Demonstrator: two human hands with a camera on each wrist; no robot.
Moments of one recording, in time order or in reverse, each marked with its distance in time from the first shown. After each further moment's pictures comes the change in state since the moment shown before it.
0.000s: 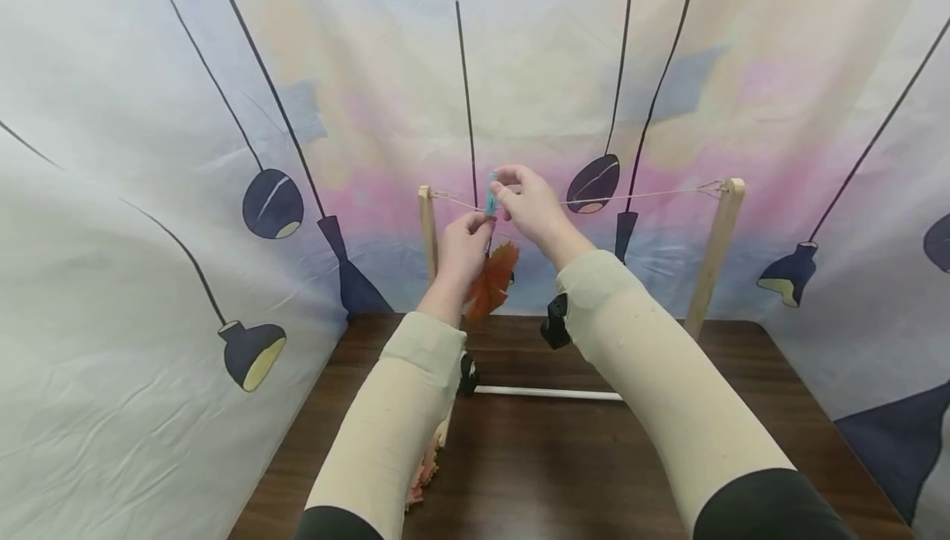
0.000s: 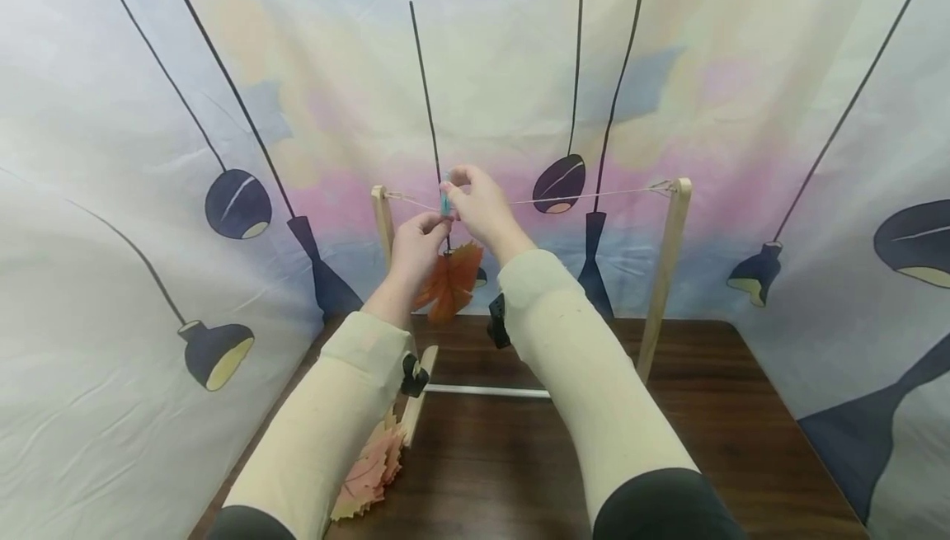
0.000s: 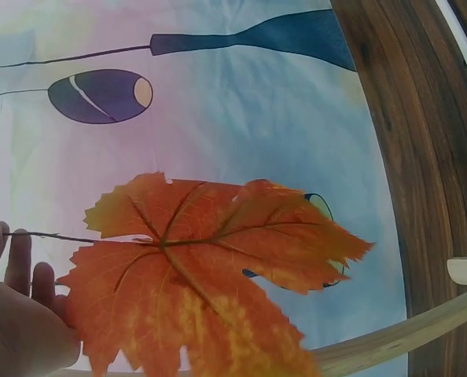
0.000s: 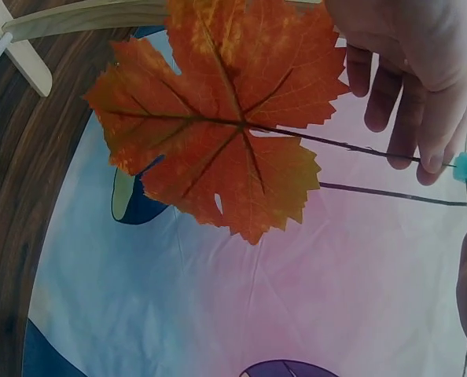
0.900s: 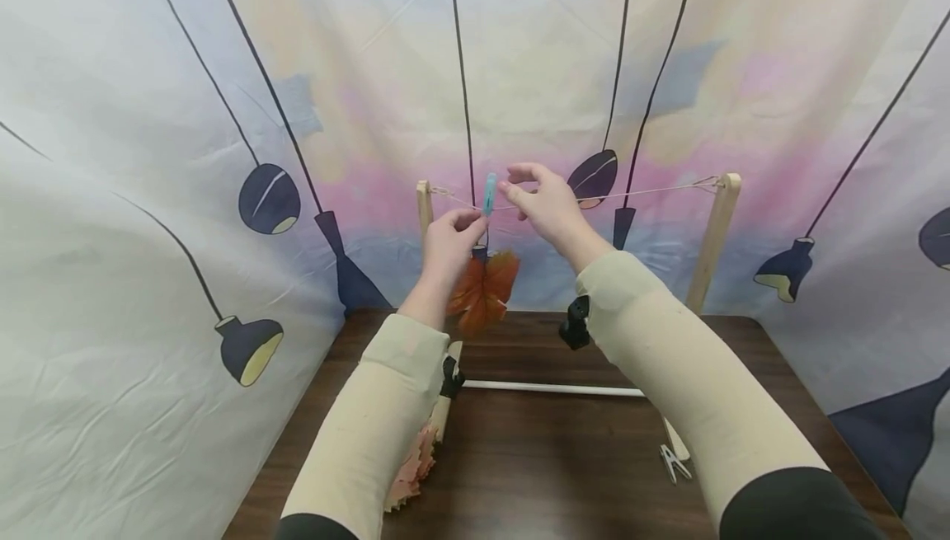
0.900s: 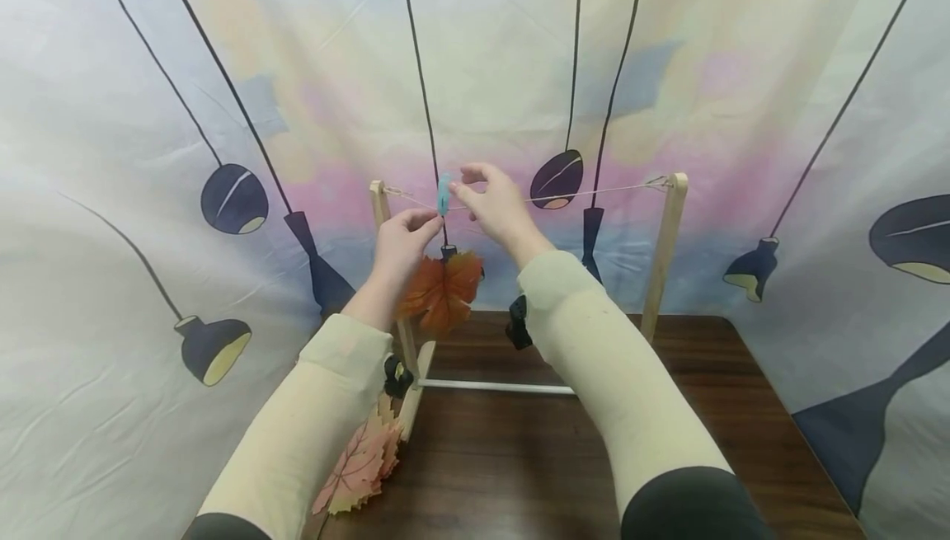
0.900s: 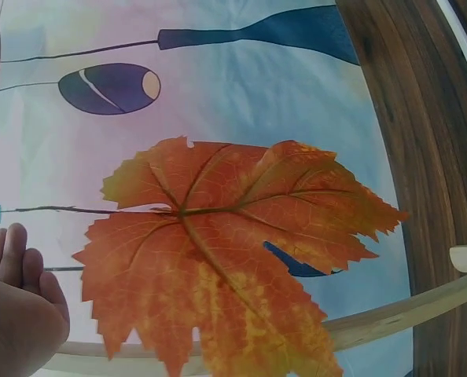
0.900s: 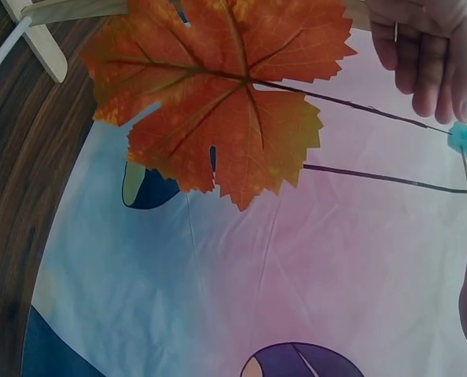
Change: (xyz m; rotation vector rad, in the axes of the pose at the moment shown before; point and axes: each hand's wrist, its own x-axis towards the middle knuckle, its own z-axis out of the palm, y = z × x) left_hand -0.005 -0.001 -0.013 -0.061 0.006 0.019; right_hand -0.011 0.008 -0.020 -0.065 0.017 -0.017
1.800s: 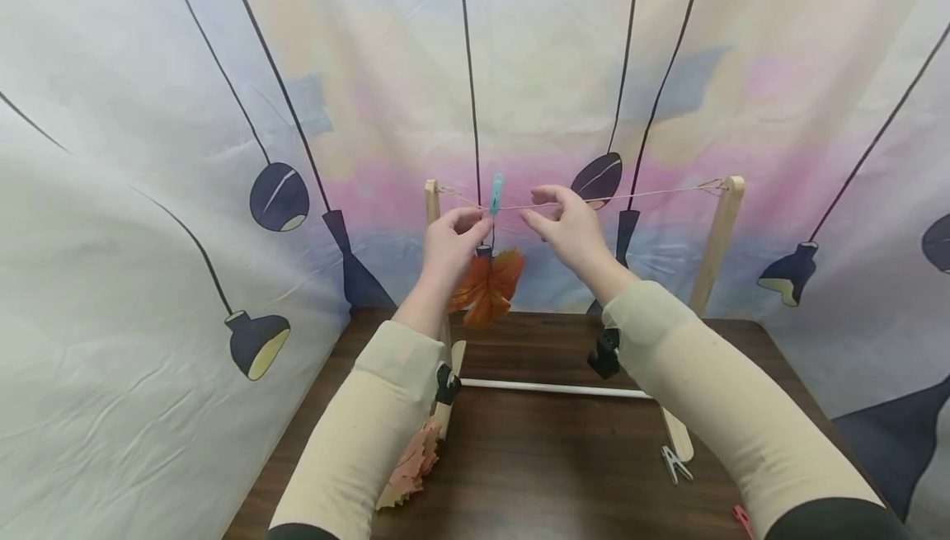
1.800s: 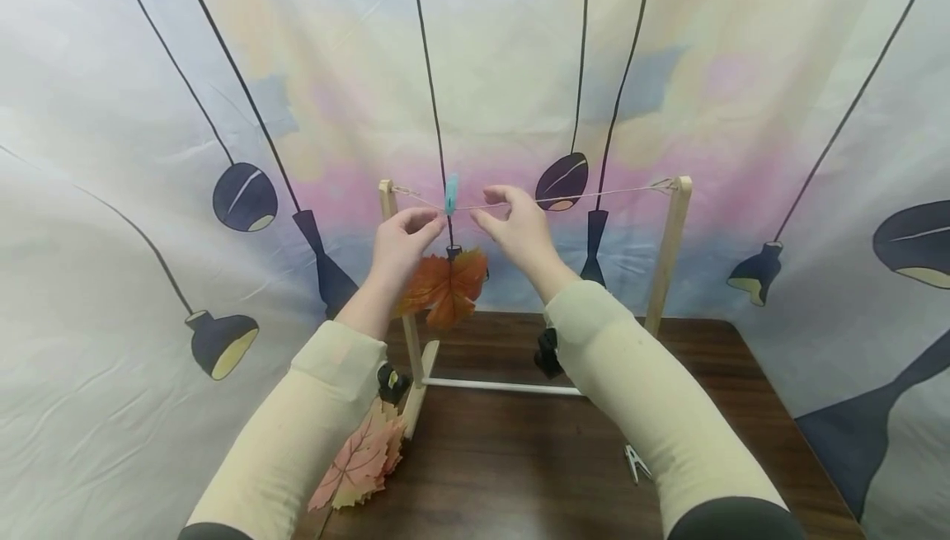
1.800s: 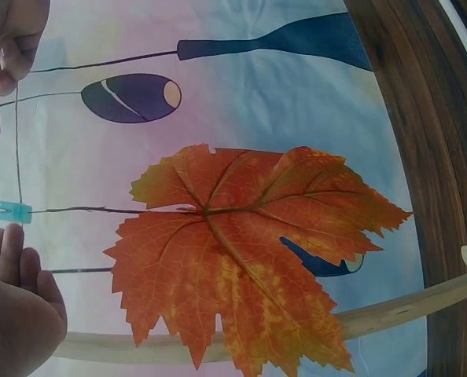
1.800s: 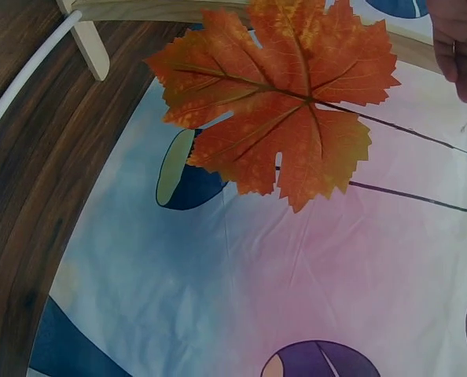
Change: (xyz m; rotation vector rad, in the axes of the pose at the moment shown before) left_hand -0.011 0.009 -0.005 -0.066 -0.010 0.048; right_hand -0.026 0.029 -0.008 -0.062 0.096 -0.060
